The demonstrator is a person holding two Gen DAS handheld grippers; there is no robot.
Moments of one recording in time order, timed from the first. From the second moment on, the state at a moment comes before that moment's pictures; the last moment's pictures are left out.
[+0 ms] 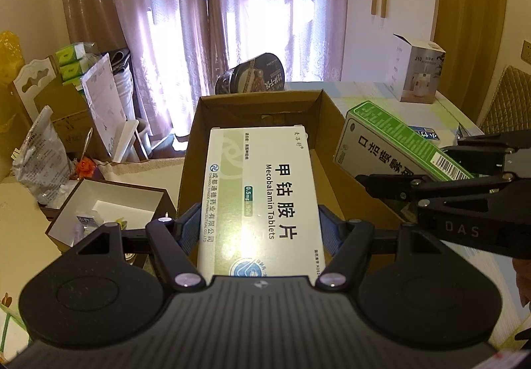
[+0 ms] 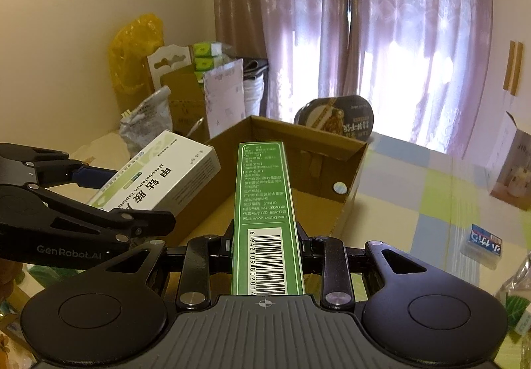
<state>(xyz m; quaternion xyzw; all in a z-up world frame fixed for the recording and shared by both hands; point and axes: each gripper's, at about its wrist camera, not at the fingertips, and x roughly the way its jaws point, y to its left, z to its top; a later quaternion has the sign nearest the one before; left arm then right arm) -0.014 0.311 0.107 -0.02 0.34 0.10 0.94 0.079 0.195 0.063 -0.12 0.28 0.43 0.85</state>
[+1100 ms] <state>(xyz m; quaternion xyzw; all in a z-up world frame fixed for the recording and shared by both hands) -0.026 0.324 0.093 -0.03 0.34 0.12 0.93 0.084 0.197 0.056 -0.07 0.28 0.44 0.85</state>
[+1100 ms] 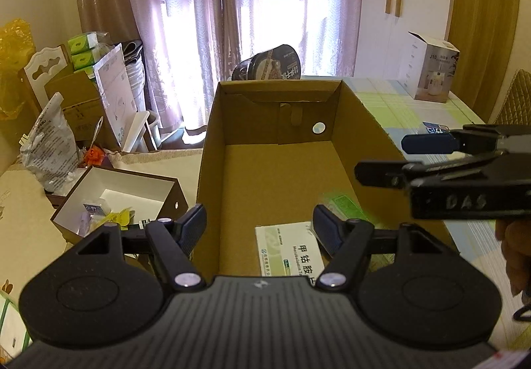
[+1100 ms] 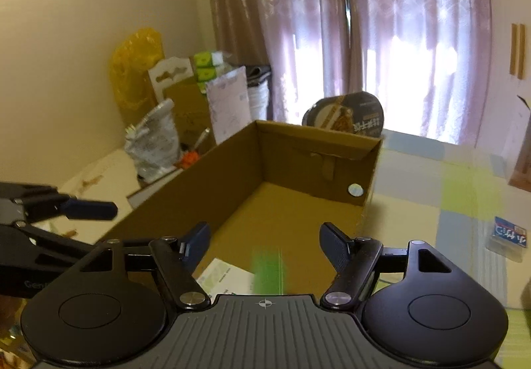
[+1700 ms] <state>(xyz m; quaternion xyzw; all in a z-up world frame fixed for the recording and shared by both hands) -0.039 0.278 0.117 -0.01 0.32 0.11 0.94 0.079 0.121 0.085 -0.07 0.25 0.40 0.88</state>
